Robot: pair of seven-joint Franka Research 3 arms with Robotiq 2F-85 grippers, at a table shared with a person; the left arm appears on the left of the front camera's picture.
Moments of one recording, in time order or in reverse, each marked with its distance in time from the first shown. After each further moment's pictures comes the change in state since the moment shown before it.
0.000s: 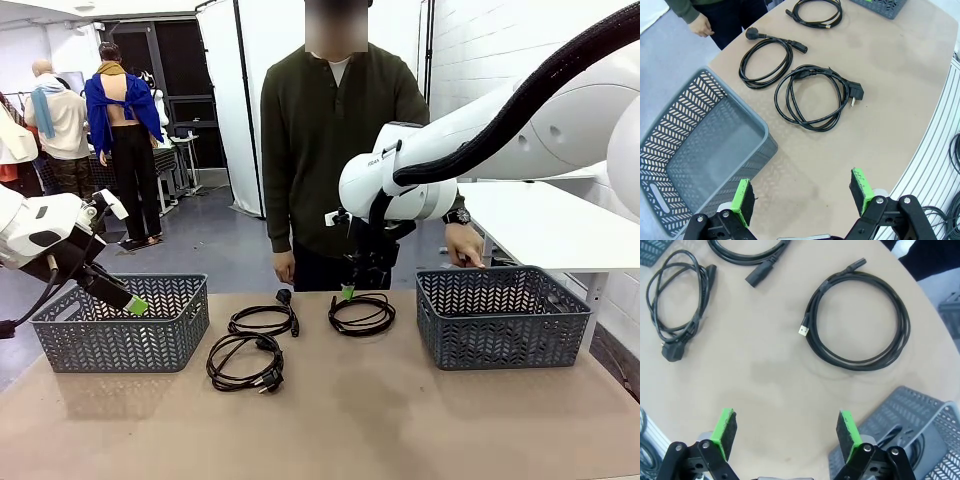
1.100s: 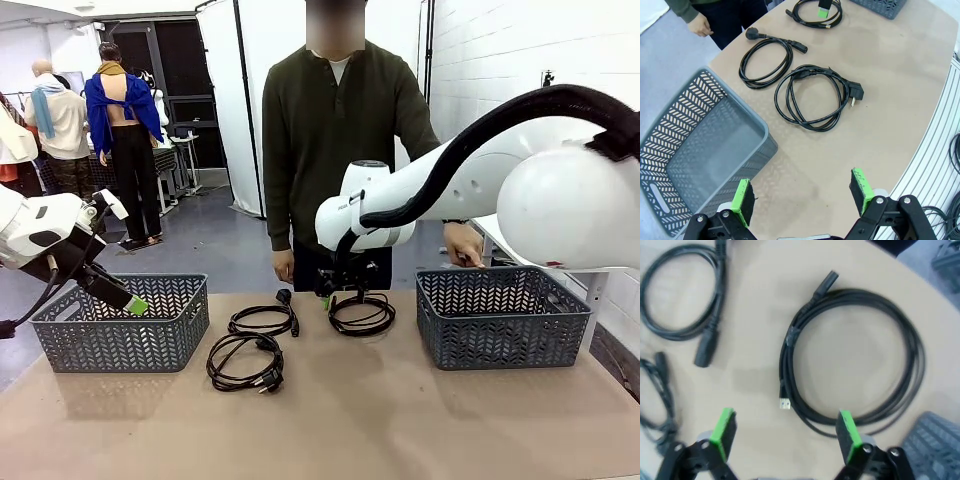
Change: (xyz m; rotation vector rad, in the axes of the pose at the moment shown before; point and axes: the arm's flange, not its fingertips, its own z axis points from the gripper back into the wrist) left arm 0.000 0.000 0.000 0.000 0.000 0.000; right arm 0.067 -0.020 -0.095 -0.045 0.015 -0.334
